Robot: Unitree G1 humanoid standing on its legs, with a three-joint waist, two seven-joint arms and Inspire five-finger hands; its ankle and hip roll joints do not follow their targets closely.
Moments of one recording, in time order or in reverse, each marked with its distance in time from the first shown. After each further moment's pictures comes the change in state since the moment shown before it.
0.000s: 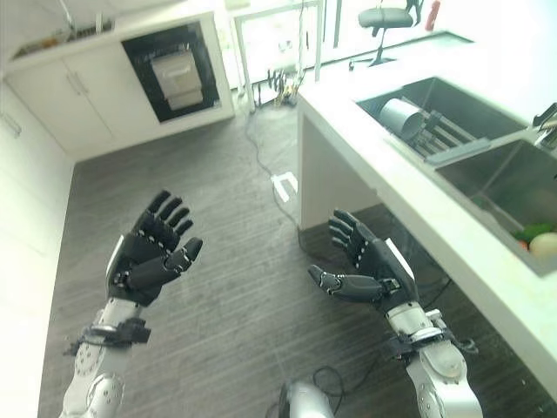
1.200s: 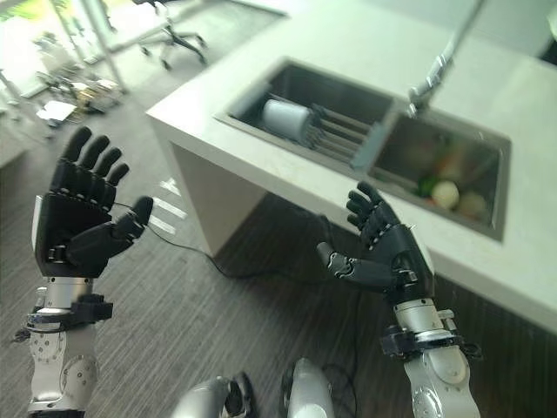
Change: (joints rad) left arm -0.072 0.029 0.129 -0.049 0.100 -0.127 0.092; right arm 0.026 0.104 -0.039 -0.130 0.011 -0.053 -0.123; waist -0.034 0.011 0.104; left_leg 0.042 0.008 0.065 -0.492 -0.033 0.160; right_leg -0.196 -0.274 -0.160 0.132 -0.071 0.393
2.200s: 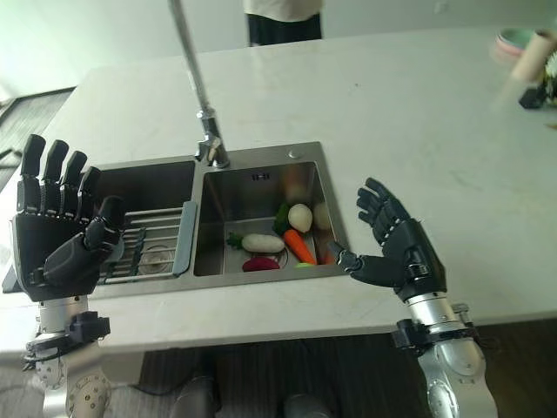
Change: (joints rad) left arm 0.044 -0.077 0.007 -0.105 -0.123 -0.109 -0.022; right arm -0.023 -0.080 -0.072 0.018 -0.003 0.032 -0.012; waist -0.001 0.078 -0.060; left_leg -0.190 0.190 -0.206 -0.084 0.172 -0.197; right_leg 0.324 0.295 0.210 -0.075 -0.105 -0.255
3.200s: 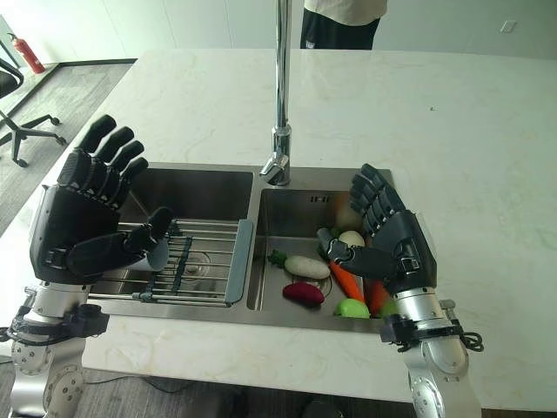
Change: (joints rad) left arm 0.050 0.171 0.034 -0.107 0.249 0.147 -0.015; right arm -0.028 0.017 0.065 -0.073 -0.001 0.019 -0.032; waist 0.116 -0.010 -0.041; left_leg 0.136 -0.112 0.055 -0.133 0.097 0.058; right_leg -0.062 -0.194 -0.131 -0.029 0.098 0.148
